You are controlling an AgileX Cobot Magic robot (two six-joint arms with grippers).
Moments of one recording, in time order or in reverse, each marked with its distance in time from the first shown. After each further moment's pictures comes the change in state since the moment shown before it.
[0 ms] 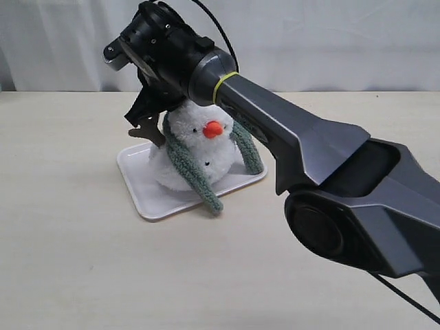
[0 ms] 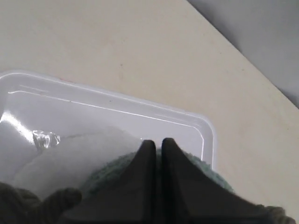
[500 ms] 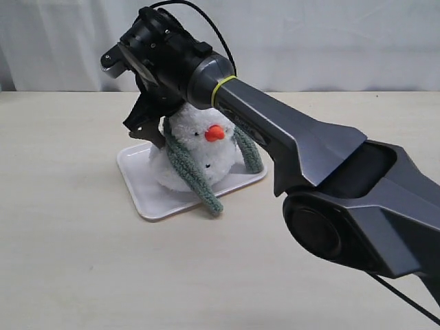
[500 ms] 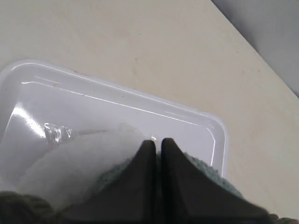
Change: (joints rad) left arm 0.000 0.000 0.000 0.000 0.000 0.000; right arm 0.000 0.008 -0.002 0.034 -0.002 -0.042
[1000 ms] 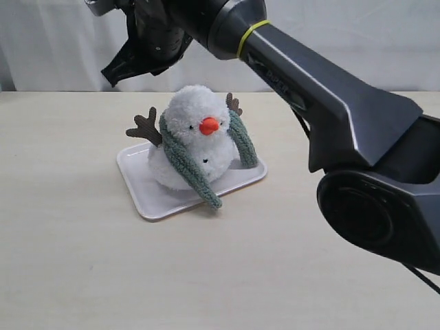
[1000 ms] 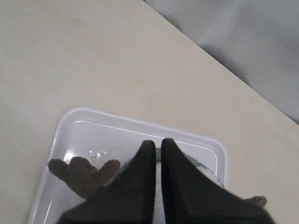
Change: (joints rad) left arm 0.000 0.000 0.000 0.000 0.000 0.000; right arm 0.000 -0.160 0.000 0.124 0.004 0.002
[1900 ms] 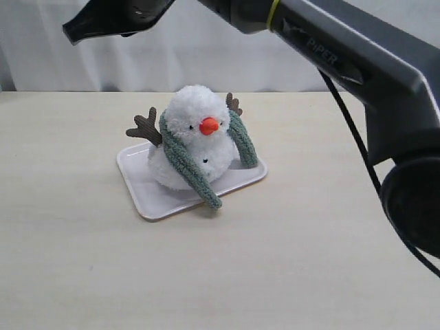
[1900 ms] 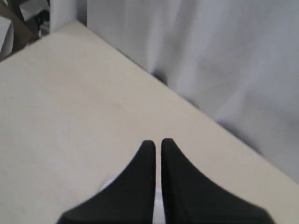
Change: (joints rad) left arm 0.000 0.000 0.000 0.000 0.000 0.000; right arm 0.043 -0.188 0.230 0.003 -0.322 0.082
